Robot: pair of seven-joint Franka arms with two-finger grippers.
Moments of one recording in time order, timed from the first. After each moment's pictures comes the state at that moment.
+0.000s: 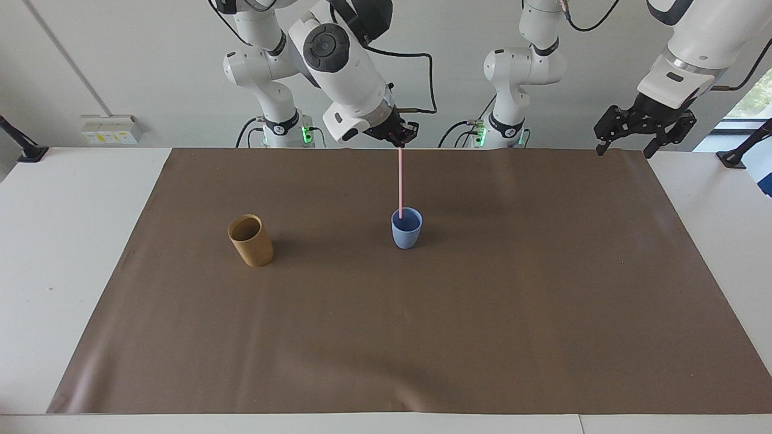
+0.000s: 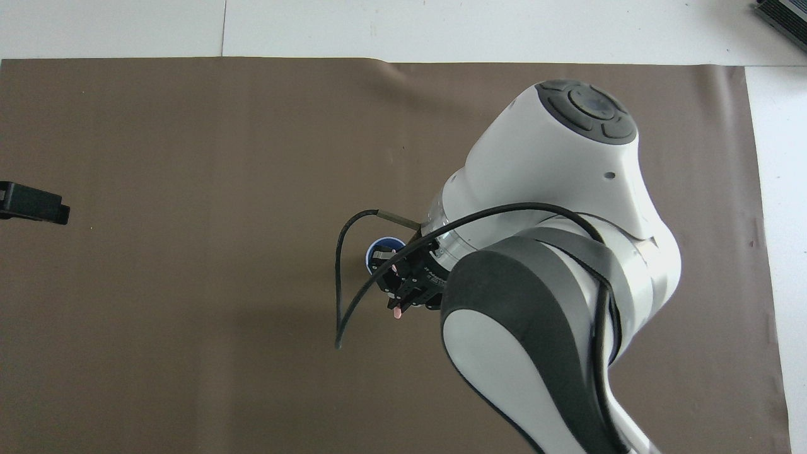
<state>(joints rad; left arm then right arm) -0.09 -0.02 0.05 -1.50 0.00 1.48 0.11 0.41 0.22 0.12 -1.45 0.48 1.53 0.85</state>
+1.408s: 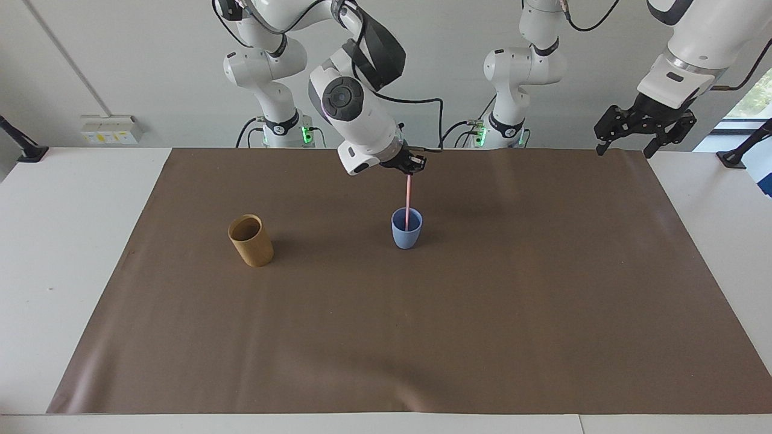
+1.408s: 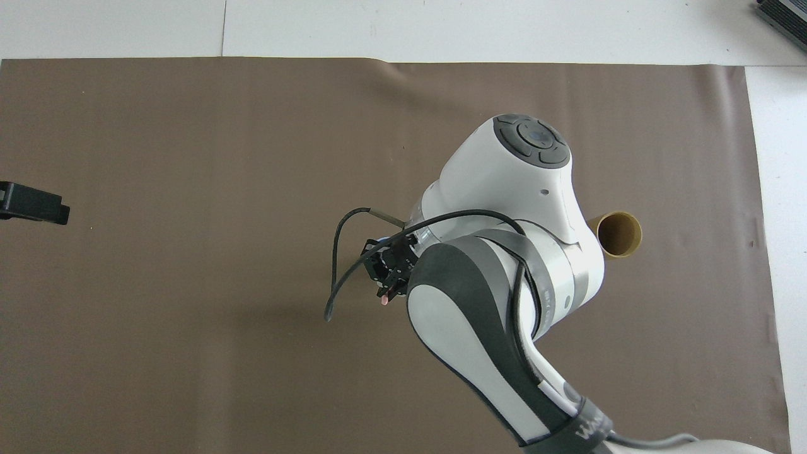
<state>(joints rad) -0.09 -0.02 0.05 -1.50 0.00 1.48 0.11 0.42 0.26 0.12 -1.59 0.48 1.71 0.85</state>
